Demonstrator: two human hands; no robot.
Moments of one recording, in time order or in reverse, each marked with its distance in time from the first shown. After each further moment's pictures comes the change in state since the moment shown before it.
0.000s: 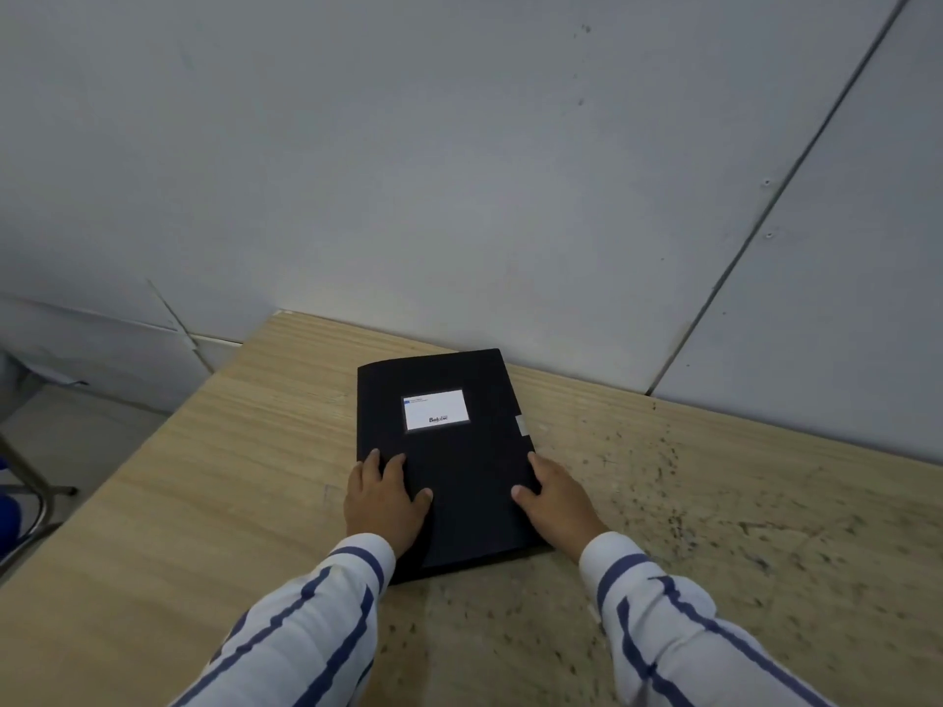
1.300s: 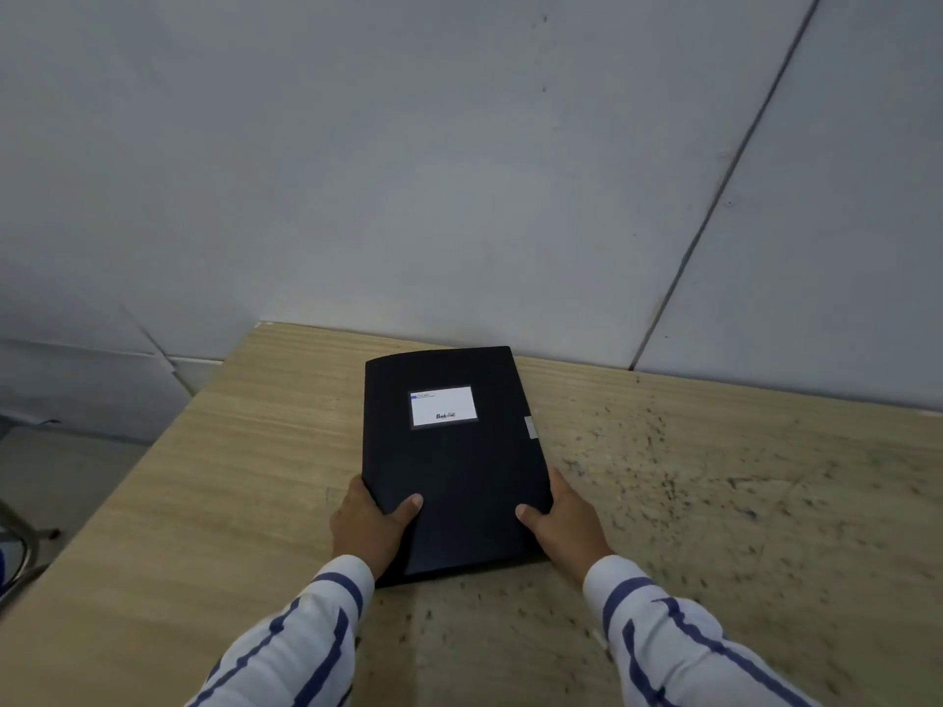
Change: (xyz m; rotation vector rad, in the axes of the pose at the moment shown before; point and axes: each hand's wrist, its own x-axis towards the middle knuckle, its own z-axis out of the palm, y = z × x) left_hand -0.015 -0.032 -0.006 -0.428 -0.030 -0.113; right_hand -0.045 0.011 0.027 0.225 0.148 0.124
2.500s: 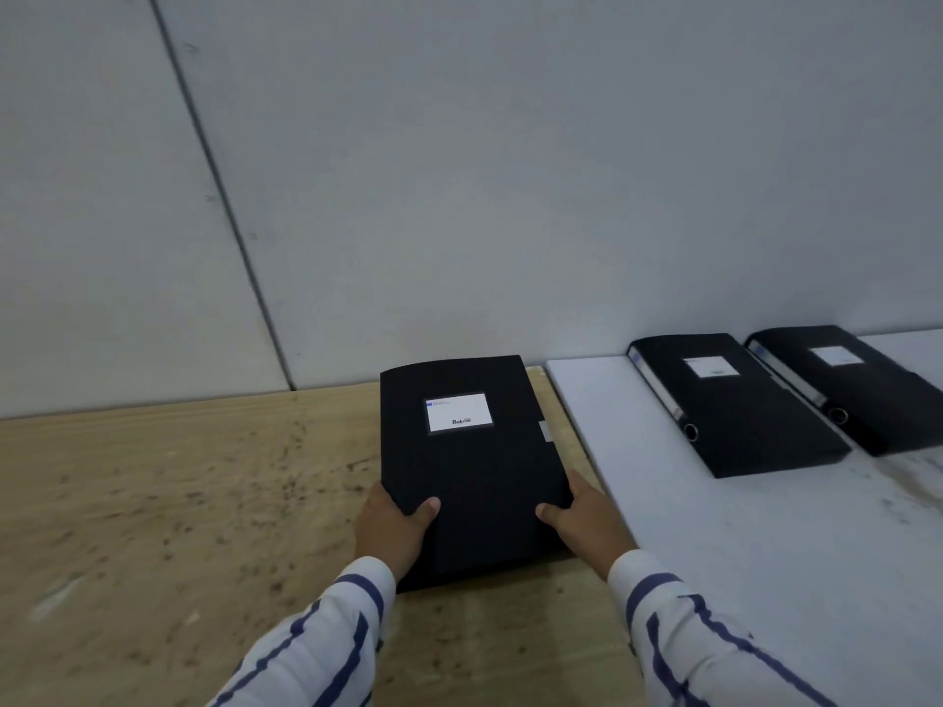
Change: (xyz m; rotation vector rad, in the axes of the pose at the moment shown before) left_hand -0.283 0.242 0.331 -0.091 -0.340 0.250; right_hand -0.146 0.294 -0.384 0.119 0.326 0.146
